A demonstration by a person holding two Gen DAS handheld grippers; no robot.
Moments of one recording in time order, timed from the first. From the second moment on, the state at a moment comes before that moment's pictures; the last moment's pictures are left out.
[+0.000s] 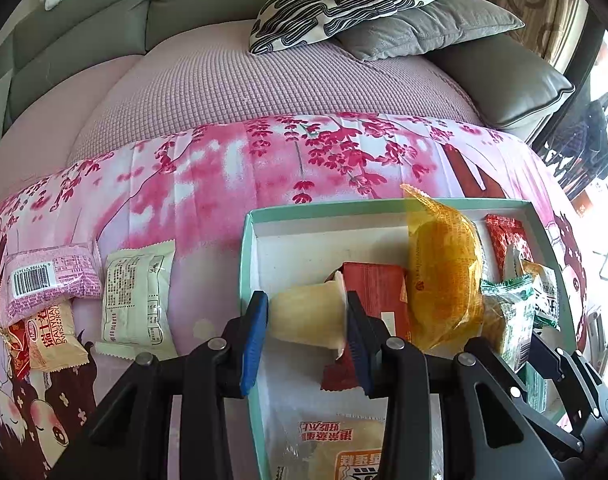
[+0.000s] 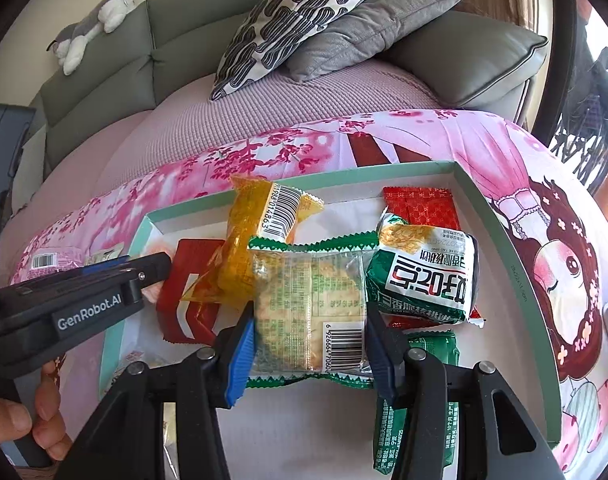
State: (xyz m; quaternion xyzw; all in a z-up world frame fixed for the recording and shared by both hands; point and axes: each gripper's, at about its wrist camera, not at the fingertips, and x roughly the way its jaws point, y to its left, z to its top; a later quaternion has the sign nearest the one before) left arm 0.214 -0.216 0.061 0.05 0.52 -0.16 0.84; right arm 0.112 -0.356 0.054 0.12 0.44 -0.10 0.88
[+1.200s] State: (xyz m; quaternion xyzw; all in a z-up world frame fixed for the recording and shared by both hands) left arm 0.163 -0.142 0.076 0.00 0.52 -0.09 0.85; right arm 0.097 -0.356 0.069 0.11 0.45 -0.10 0.88
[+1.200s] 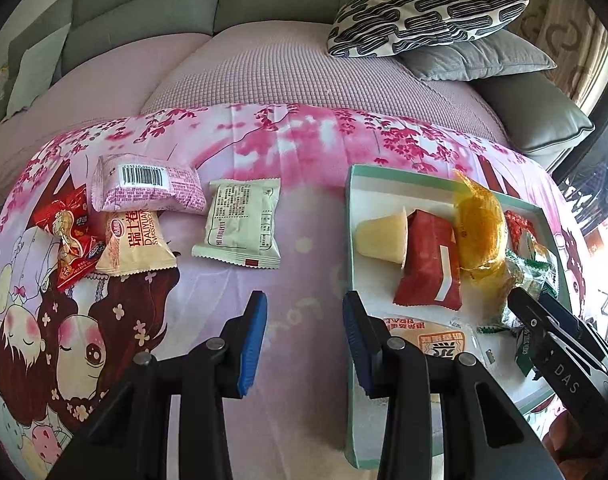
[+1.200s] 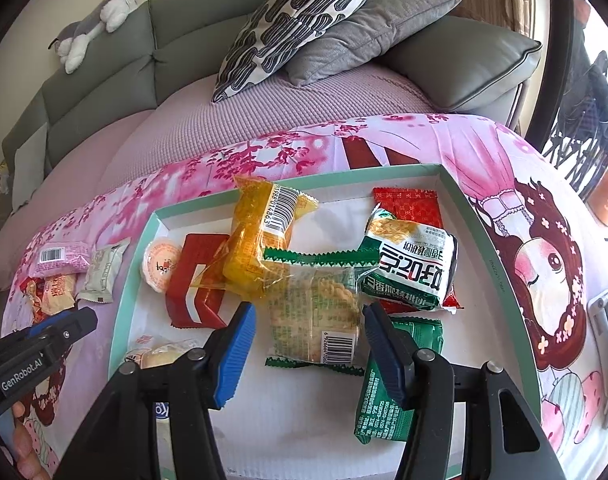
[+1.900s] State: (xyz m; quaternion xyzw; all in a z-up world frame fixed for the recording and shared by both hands) left arm 0.166 -0.140 0.074 0.01 0.48 -0.06 0.87; right arm 0.092 -0.362 0.071 0.13 0.43 -0.10 0.89
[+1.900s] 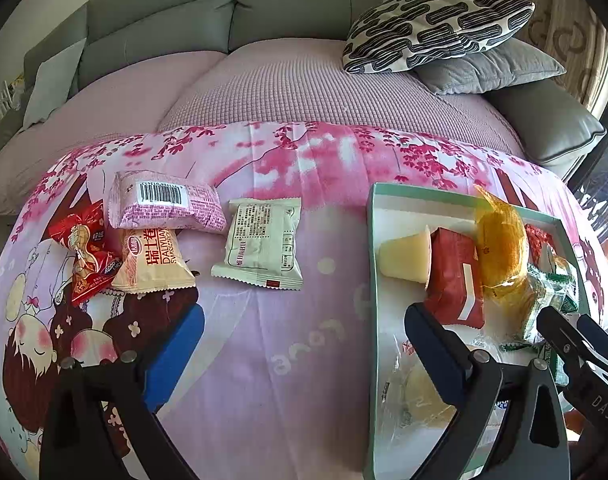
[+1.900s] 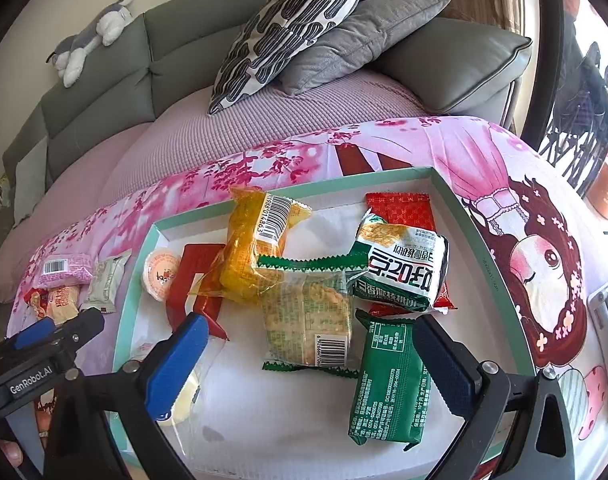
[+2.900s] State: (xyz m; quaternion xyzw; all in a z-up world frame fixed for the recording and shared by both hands) left arm 0.162 -0.114 0.098 0.02 0.39 0.00 0.92; right arm 0.091 -0.333 0.092 0.09 0.37 -0.08 0.92
